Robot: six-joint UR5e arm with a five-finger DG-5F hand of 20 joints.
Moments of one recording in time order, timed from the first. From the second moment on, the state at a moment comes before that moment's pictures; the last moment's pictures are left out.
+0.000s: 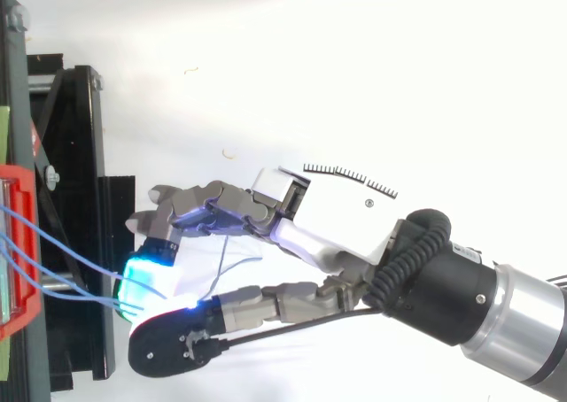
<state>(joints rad) 0.33 -2.39 -1.04 -3.04 -0.80 0.27</state>
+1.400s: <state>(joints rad) 0.33 -2.39 -1.01 -3.15 -0.83 0.36</state>
